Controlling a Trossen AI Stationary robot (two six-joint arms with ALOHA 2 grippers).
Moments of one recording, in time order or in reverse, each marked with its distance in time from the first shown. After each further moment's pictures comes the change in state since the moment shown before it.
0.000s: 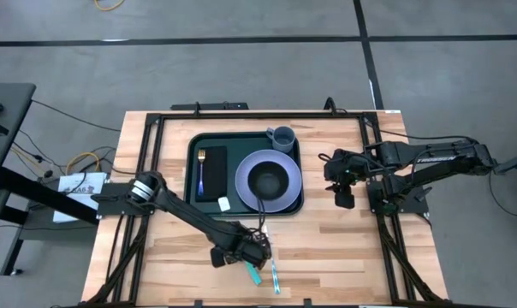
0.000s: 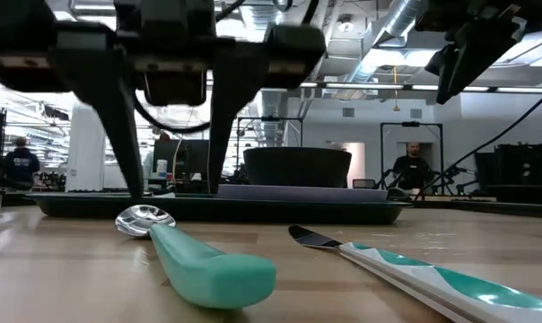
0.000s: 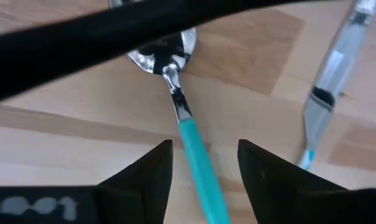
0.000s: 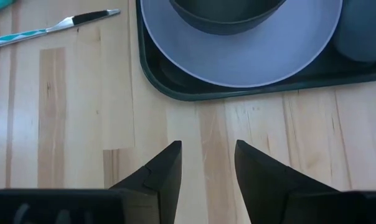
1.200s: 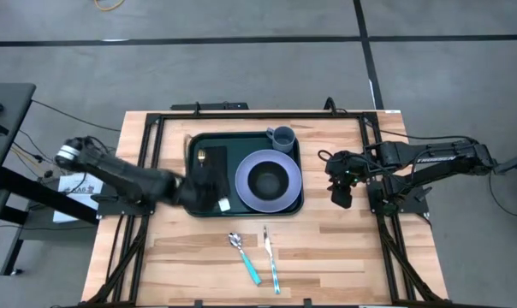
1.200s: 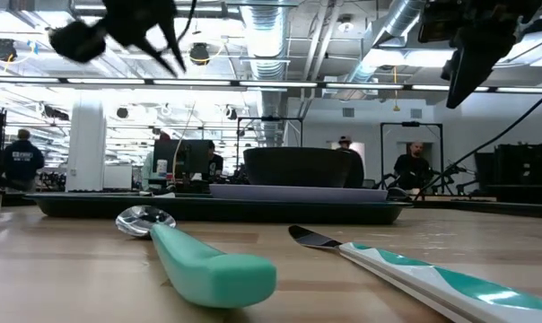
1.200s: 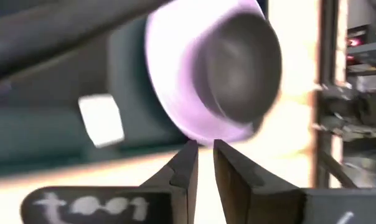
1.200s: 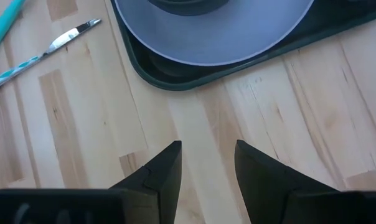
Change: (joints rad) left arm 0.151 -0.793 -0.562 0.108 -0.492 0.430; right arm 0.000 0.000 0.000 -0.045 0.001 0.256
